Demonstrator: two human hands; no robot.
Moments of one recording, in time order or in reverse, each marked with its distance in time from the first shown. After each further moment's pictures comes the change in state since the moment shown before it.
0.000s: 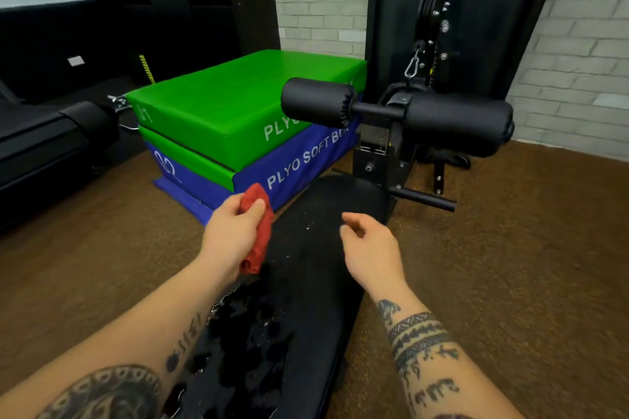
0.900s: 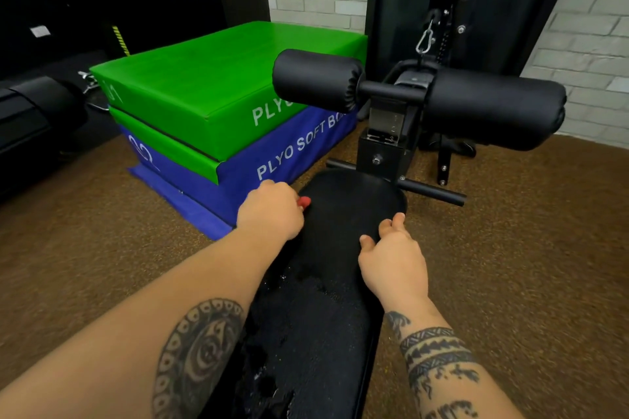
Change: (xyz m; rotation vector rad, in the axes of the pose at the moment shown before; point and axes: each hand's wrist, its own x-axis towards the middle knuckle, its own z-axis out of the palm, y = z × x) left_hand 0.109 -0.017 0.084 1.124 -0.181 0.306; right_hand 0.056 0.033 0.024 -0.536 -0.018 0.153
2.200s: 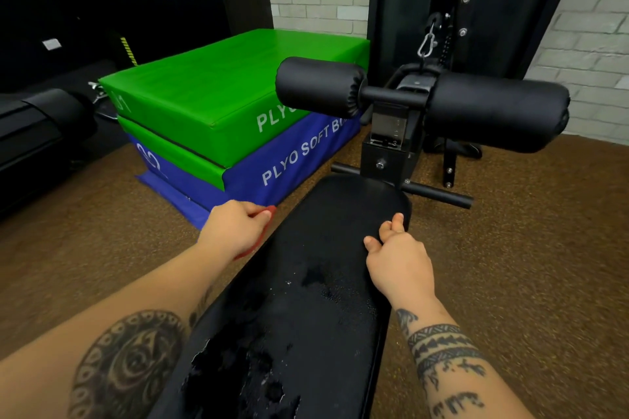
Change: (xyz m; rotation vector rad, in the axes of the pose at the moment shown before) left_hand -0.018 -0.063 -0.012 -0.274 0.019 -0.099; right_hand 0.009 0.002 -0.006 -0.087 -0.065 -0.059
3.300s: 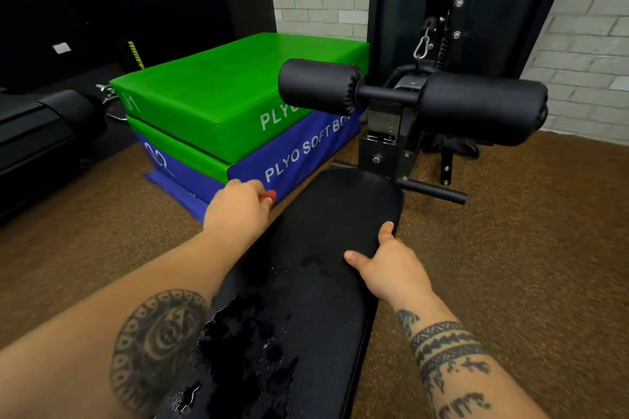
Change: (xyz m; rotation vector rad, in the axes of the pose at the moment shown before) left_hand -0.020 0.015 -0.007 0.165 0.188 0.116; right_hand -0.033 0.013 -0.001 0.156 -0.168 0.042
